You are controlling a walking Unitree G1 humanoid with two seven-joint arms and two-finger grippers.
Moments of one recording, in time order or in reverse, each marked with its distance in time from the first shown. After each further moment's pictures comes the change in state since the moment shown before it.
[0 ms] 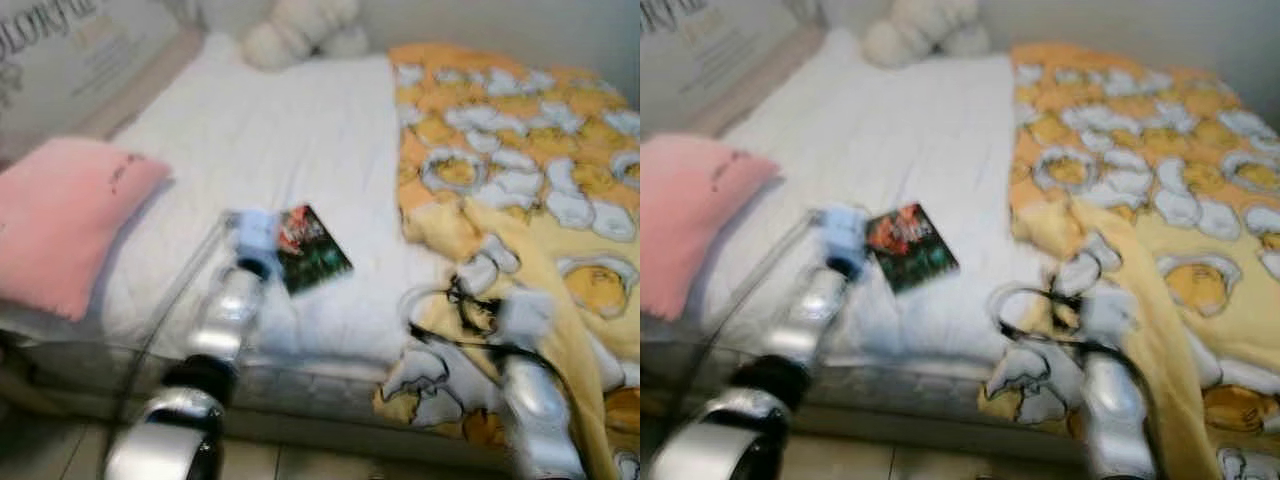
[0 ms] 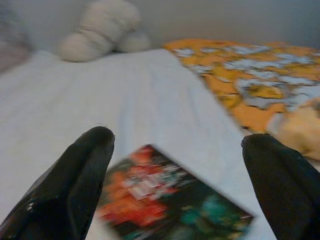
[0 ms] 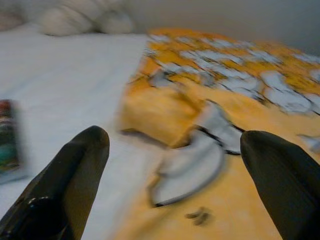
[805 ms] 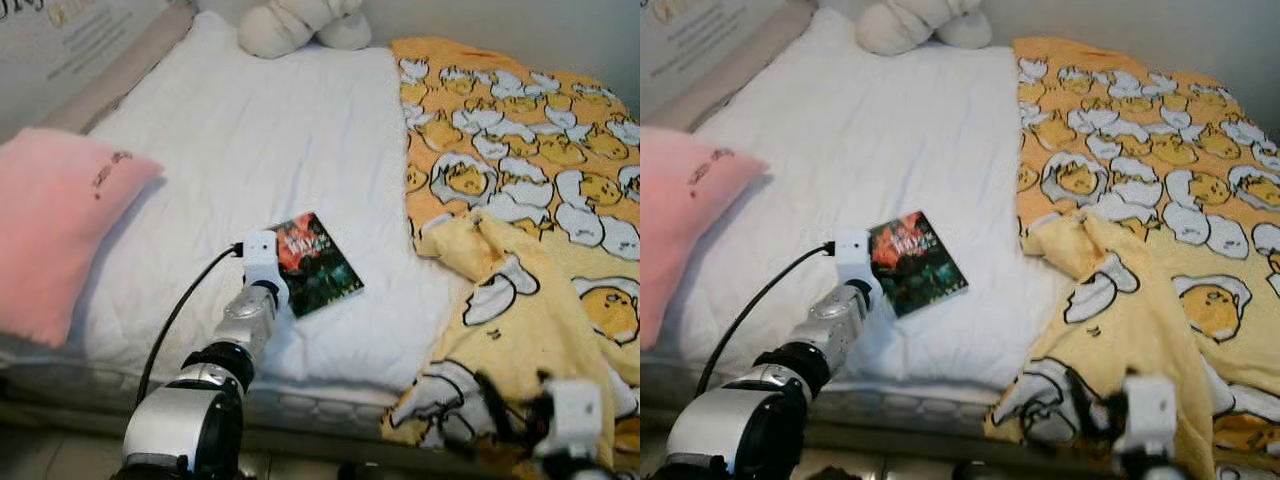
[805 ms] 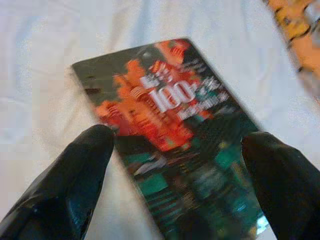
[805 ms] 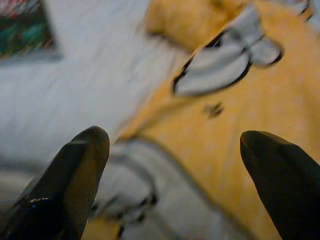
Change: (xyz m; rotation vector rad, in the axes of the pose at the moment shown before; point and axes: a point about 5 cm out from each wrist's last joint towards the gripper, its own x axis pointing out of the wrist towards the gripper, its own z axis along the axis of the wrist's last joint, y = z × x) left arm 0.000 -0.013 -0.045 -0.232 0.358 0.153; right arm -0.112 -0.033 -0.024 -0.049 0.292 0.174
